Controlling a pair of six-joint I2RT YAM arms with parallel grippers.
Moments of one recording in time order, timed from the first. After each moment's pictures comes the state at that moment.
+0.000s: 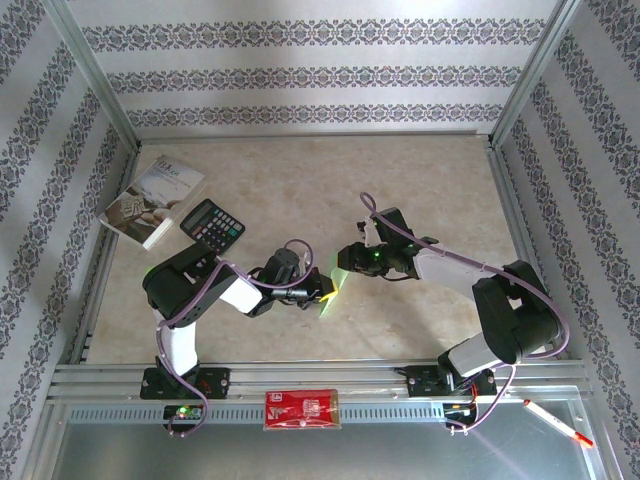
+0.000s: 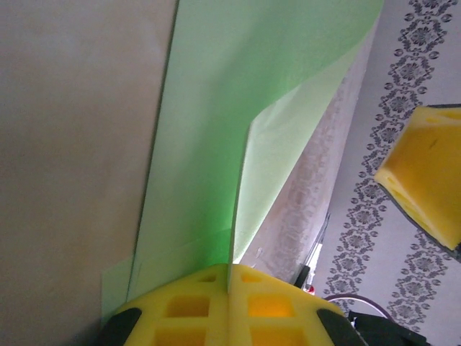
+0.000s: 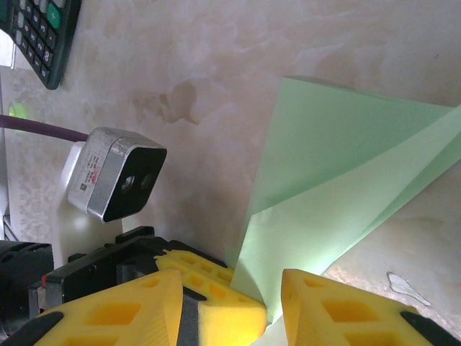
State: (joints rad) left arm -0.72 1.89 0.57 0.78 0.52 -1.33; right arm 0.46 1.50 0.75 -0.19 -0.53 0.62
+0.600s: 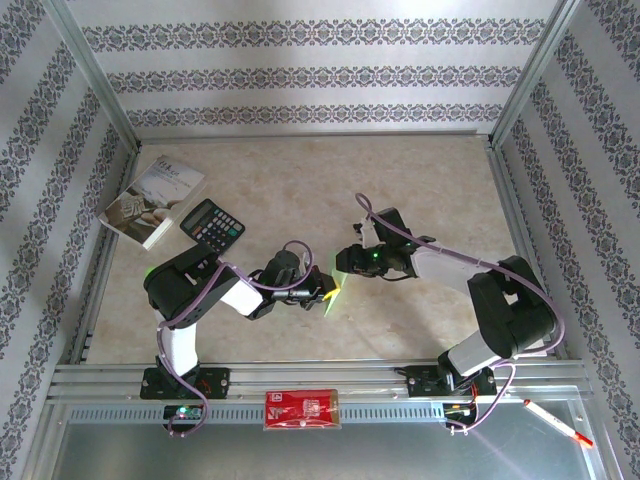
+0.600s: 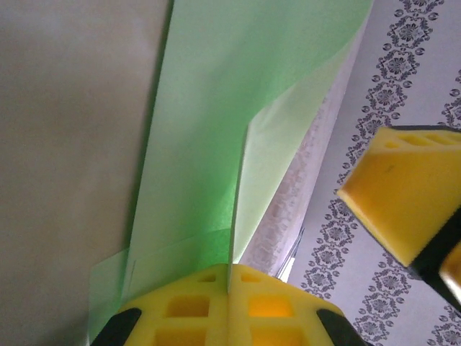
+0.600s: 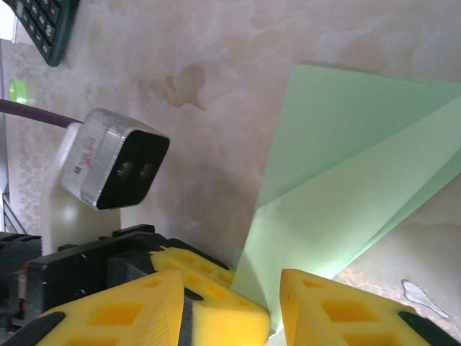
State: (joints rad) left arm -0.75 1.89 0.56 0.84 0.47 -1.45; right arm 0.46 1.54 0.76 -0.19 -0.58 0.57
